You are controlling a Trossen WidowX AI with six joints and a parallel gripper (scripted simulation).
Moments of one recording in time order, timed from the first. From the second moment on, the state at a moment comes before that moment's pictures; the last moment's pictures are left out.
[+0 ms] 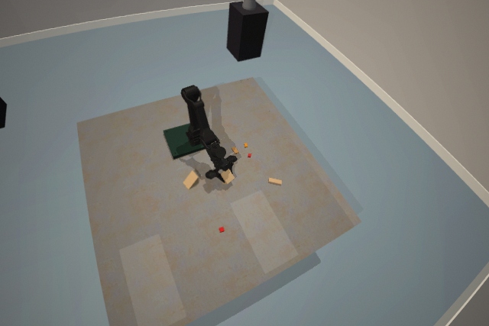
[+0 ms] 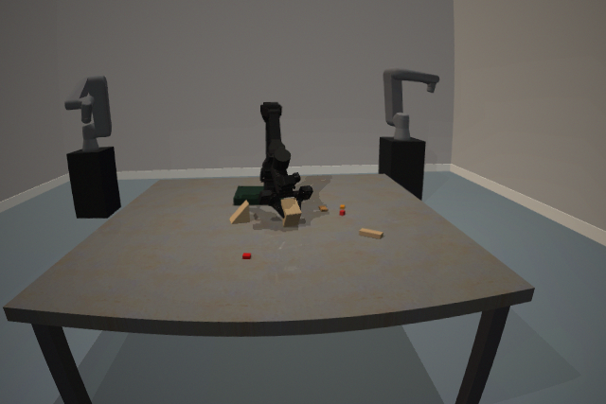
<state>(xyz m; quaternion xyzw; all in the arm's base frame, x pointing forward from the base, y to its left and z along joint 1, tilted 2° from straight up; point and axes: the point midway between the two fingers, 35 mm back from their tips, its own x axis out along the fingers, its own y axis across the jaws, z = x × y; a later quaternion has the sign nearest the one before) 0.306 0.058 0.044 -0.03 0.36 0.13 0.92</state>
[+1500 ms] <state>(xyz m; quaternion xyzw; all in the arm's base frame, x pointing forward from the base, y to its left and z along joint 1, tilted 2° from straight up) 0.297 0.054 0.042 -0.02 0.27 0.13 0.95</state>
